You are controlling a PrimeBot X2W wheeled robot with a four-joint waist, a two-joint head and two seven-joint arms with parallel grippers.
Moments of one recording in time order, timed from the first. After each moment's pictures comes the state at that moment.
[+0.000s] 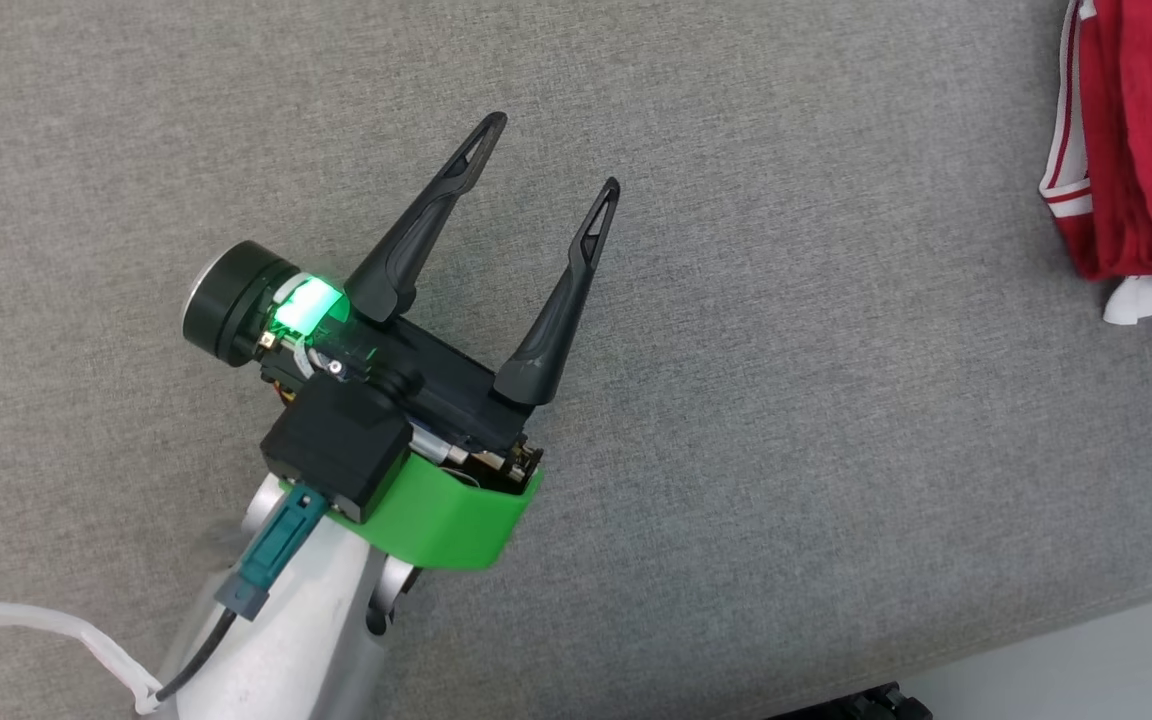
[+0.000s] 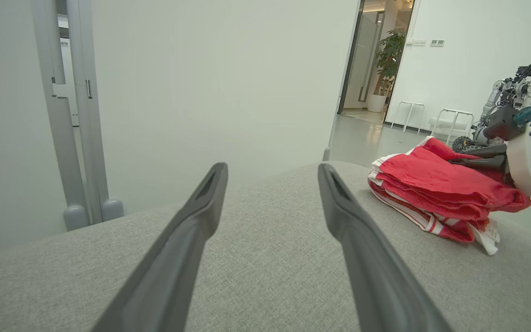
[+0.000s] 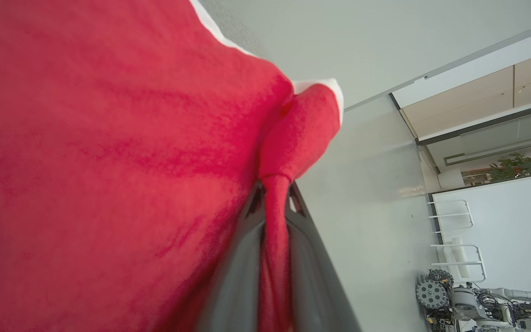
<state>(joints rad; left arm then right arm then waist) -0.48 0.13 -0.46 -0.12 -0.14 -0.13 -0.26 -0.64 -0.72 0.02 0.60 -0.11 0.13 -0.19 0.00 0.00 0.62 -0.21</state>
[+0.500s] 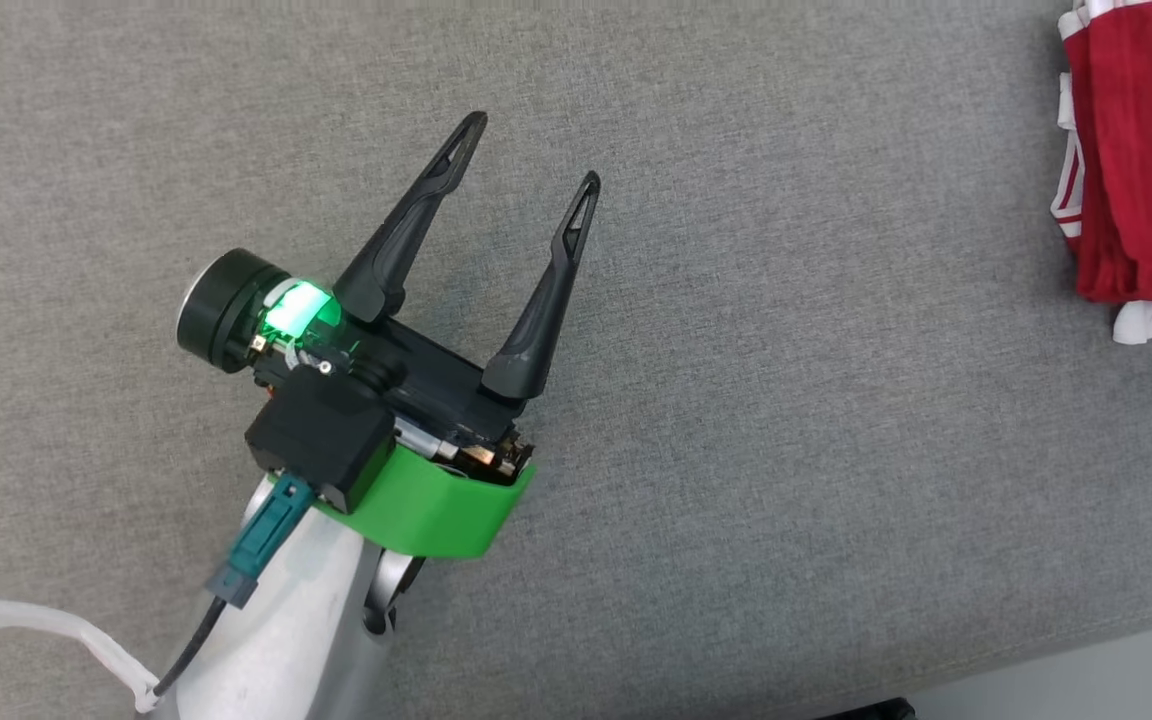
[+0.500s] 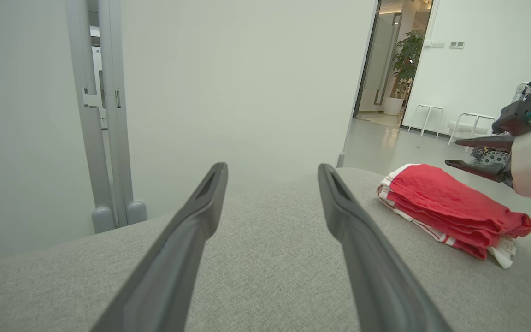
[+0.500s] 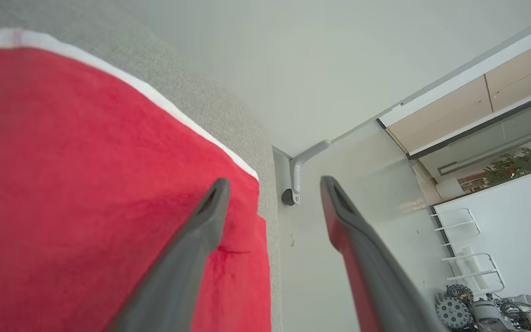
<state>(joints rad) -0.46 0.11 -0.44 -0.11 -0.15 -0.13 -0.26 -0.67 -0.63 -0.09 0.58 -0.16 0.13 -0.22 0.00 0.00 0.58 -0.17</state>
